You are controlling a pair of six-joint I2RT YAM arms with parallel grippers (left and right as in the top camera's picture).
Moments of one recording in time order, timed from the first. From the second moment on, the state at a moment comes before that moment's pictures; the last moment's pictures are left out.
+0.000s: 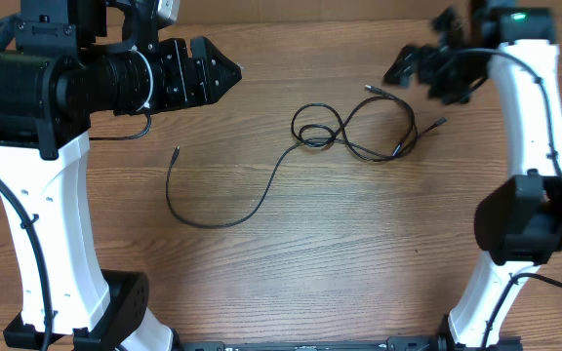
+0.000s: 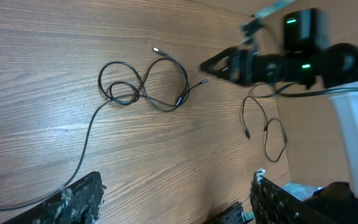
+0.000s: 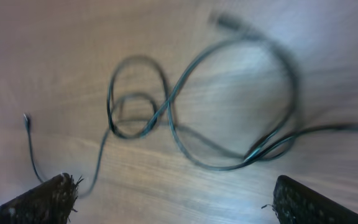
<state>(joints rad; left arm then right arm) -0.12 1.79 2.59 -1.69 0.58 -0.31 -0.01 2.10 2.08 -1.32 -0.42 0.09</state>
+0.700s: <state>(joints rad) -0.12 1.79 2.59 -1.69 0.57 -0.28 0.28 2.10 1.71 -0.95 -0.30 0.75</state>
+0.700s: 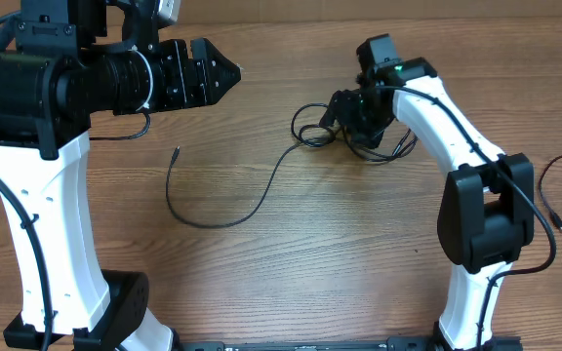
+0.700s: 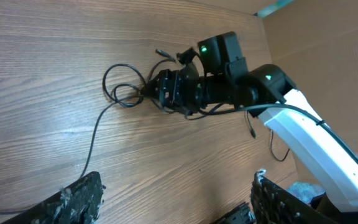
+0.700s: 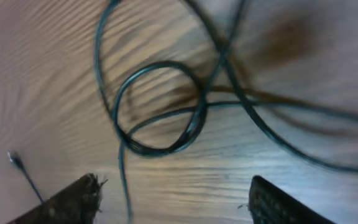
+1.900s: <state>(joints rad) -0.12 1.79 2.59 -1.69 0.57 -0.23 0.46 2.10 1.48 -0.57 0.03 1.47</state>
